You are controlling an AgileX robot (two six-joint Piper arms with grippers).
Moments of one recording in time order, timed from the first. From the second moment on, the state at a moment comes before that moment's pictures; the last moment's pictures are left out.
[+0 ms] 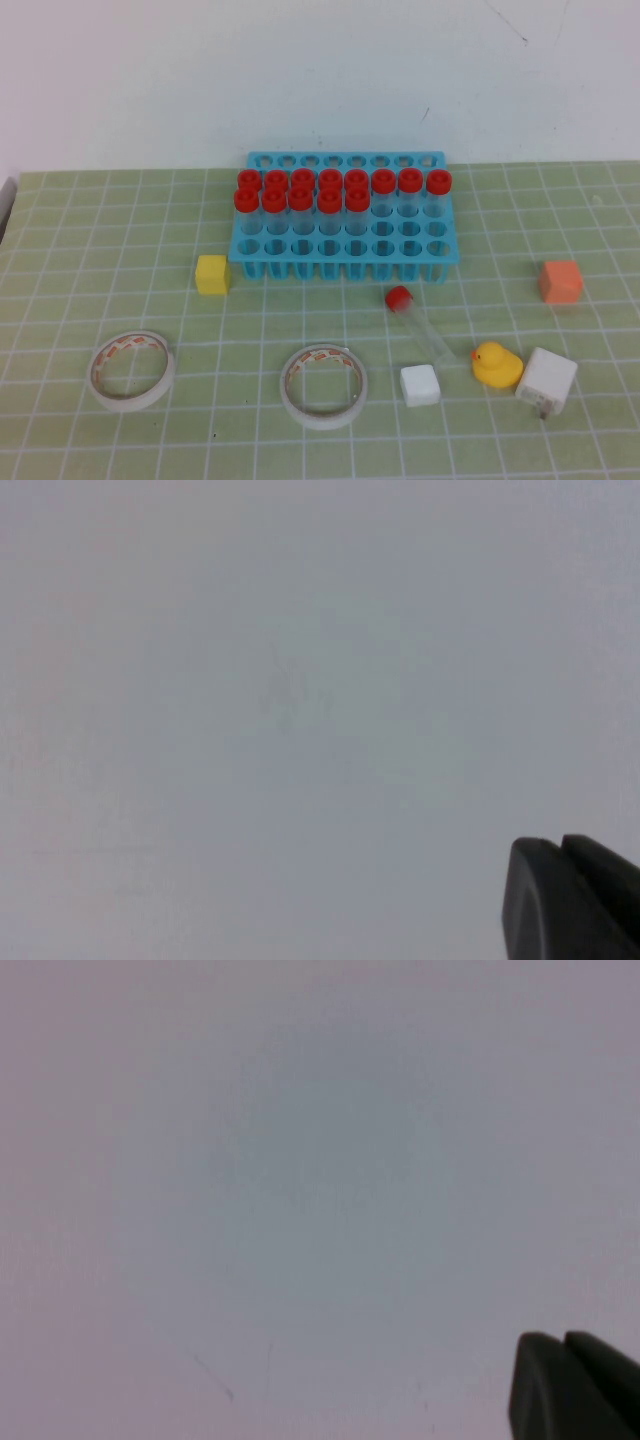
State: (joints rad) right arm -0.06 -0.01 0.03 -0.01 -0.39 -0.02; left arm -0.04 -0.02 0.02 -0.13 -0.45 0.07
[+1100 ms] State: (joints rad) right arm -0.06 0.94 -0.68 0.19 0.60 -0.36; left arm -0.04 0.77 -0.63 -0.34 0.59 0.22
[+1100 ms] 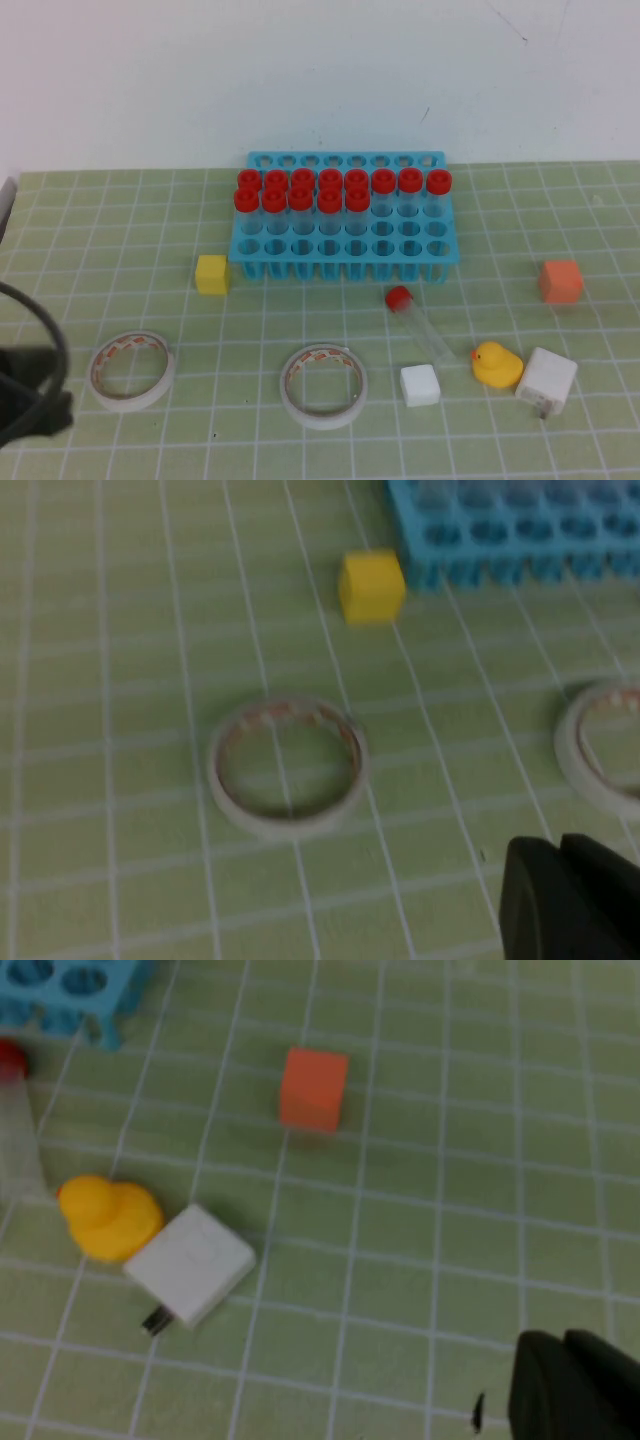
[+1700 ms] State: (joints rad) right arm 0.35 1.67 -1.12 0.44 0.66 -0.66; left arm -0.04 0.98 -0.63 -0.37 0.78 0.23
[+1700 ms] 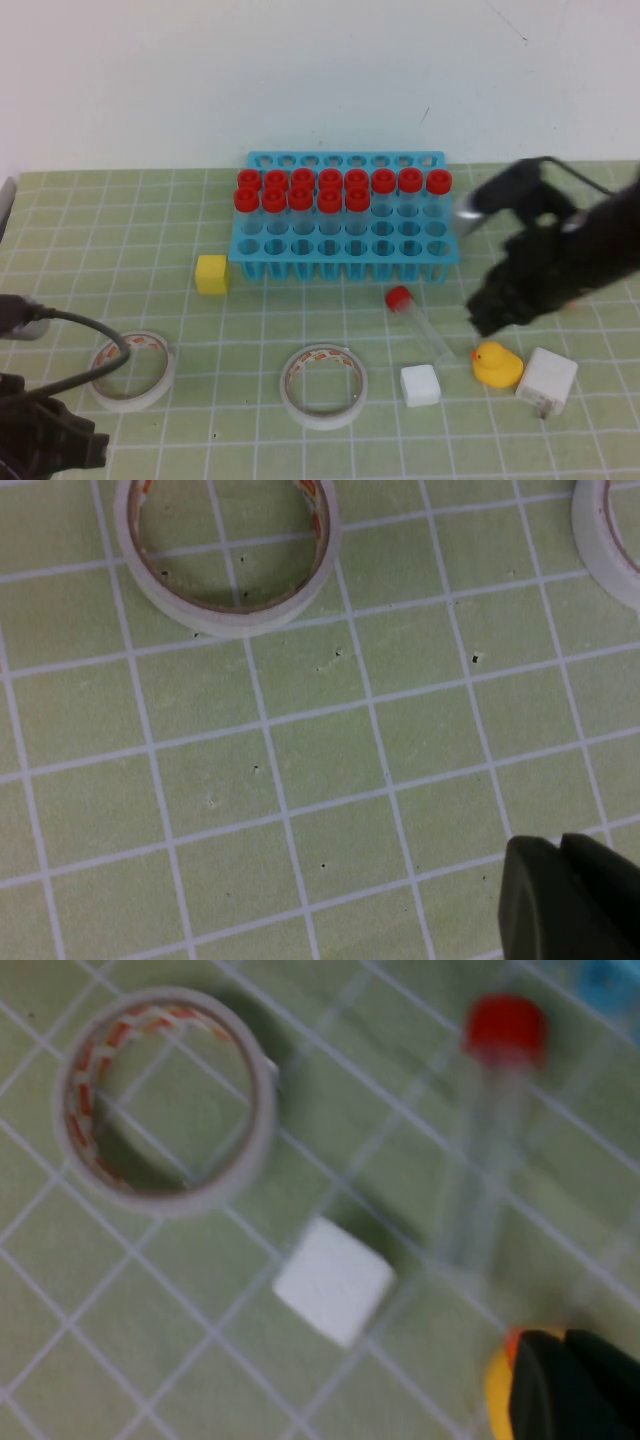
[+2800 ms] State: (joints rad) right arm 0.46 2.10 -1.50 0.17 0.82 -0.32; left arm -0.04 0.98 -0.63 -0.40 0.78 0.24
